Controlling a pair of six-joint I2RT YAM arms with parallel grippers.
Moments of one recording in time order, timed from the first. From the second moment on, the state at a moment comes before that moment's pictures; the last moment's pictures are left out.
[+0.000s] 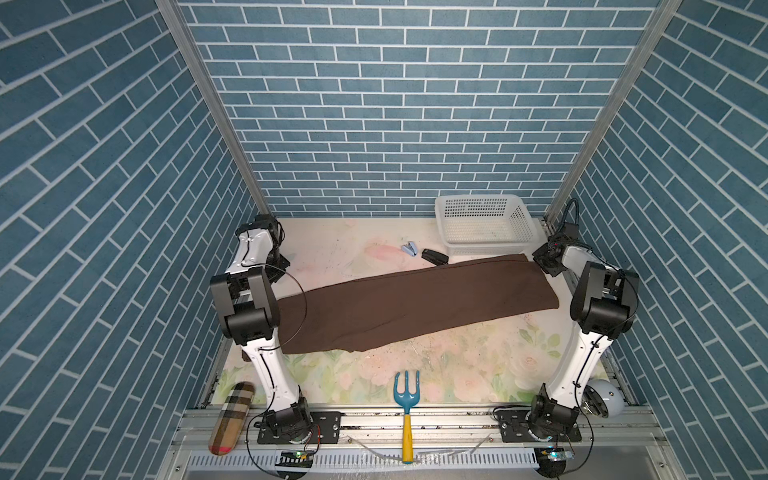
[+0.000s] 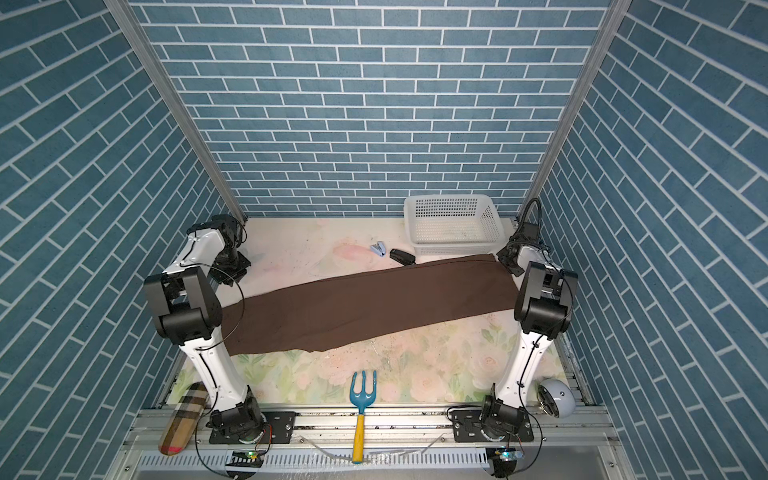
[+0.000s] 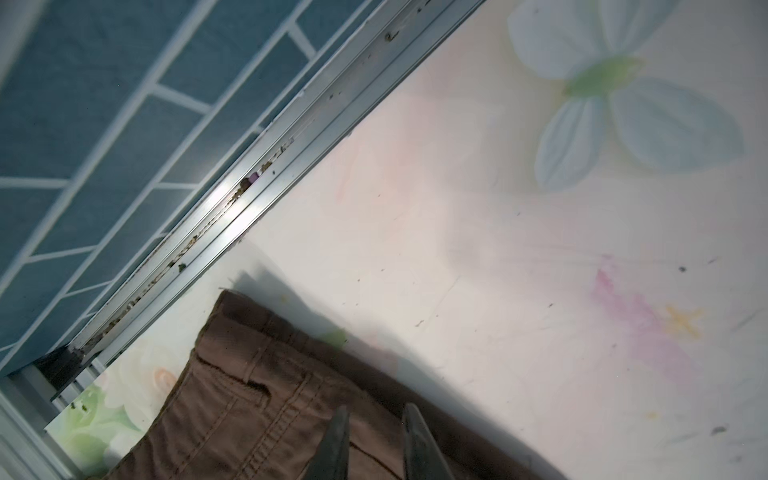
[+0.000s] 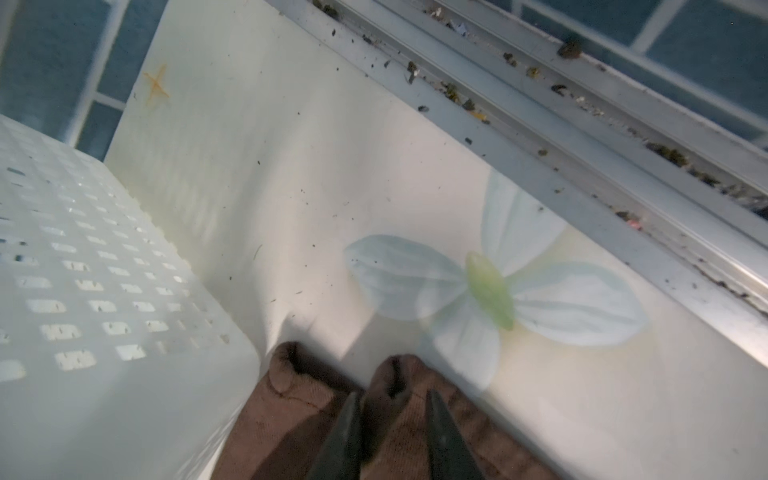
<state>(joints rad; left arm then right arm) 0.25 2.05 1.75 -1.15 -0.25 -0.65 -0.23 2.09 1.51 -0.40 -0.03 0.63</state>
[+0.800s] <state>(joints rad) -0.54 1.95 1.79 -1.00 -0.22 -0.57 -0.24 1.67 1.07 -0.60 0.00 0.52</state>
